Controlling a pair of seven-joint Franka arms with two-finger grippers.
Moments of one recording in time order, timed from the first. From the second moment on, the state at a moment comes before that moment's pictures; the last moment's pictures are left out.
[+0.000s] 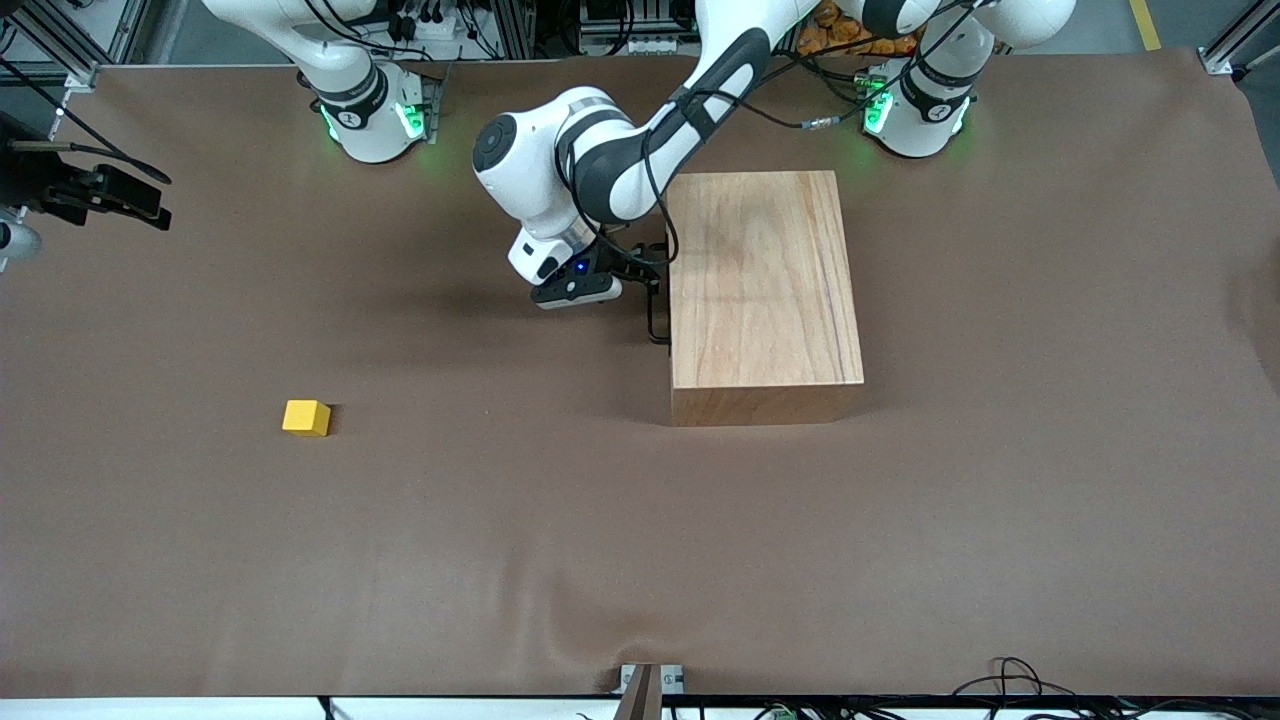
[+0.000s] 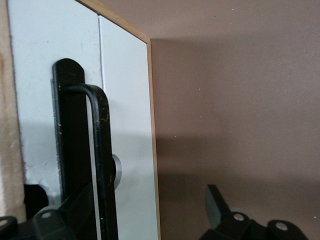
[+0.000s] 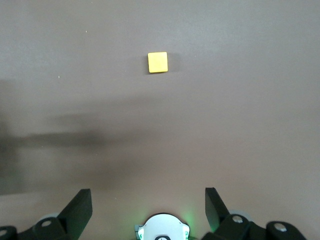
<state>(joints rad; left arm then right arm) -1.08 0.87 0.08 -1.08 0.22 1.65 -1.01 0.05 -0.09 -0.10 -1.66 0.00 1.42 0.03</state>
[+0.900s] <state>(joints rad) -1.08 0.88 0.07 -1.07 0.22 1.69 -0.98 0.05 -0.09 -0.10 -1.66 0.00 1.40 0.01</state>
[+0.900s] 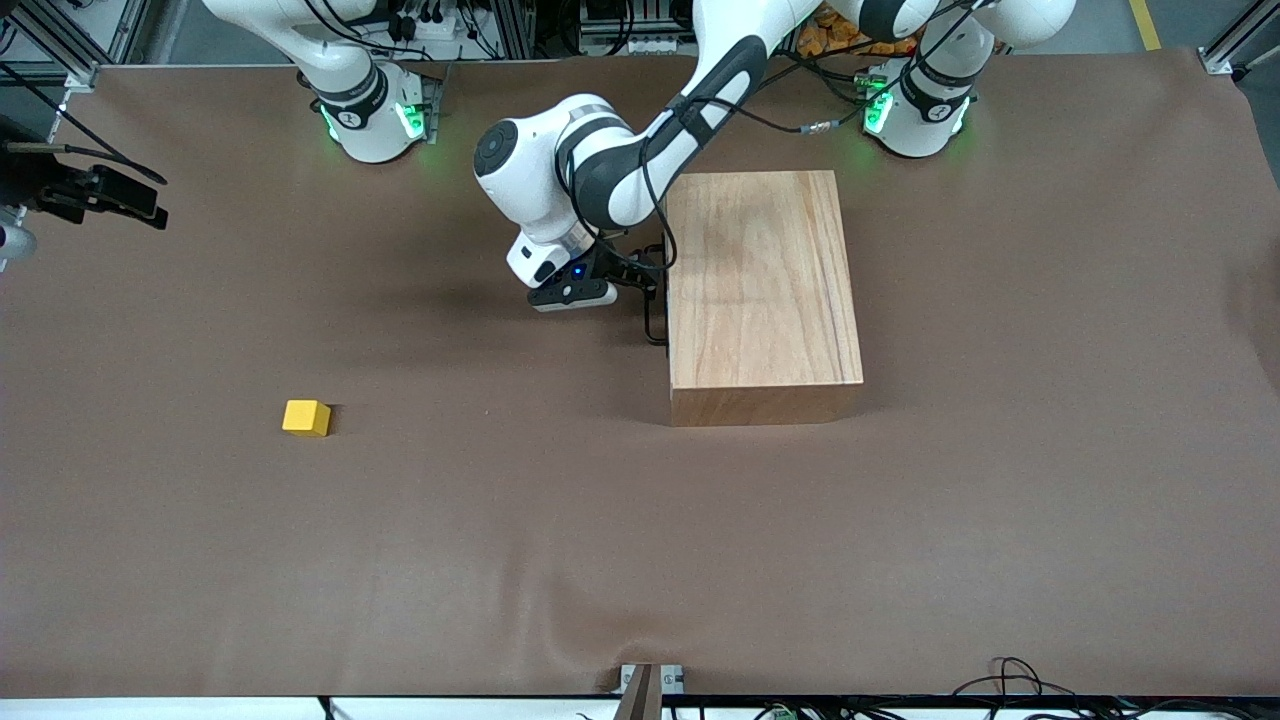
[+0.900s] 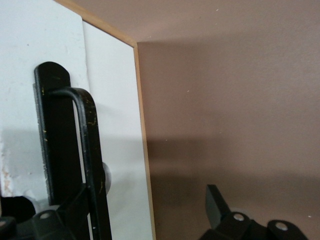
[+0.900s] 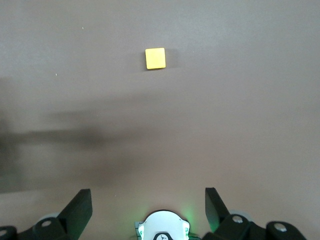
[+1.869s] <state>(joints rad) -1.08 0.88 0.07 -1.07 0.17 1.83 -0.98 0.05 -0.09 -0.11 -1.66 0.00 1.40 -0.04</state>
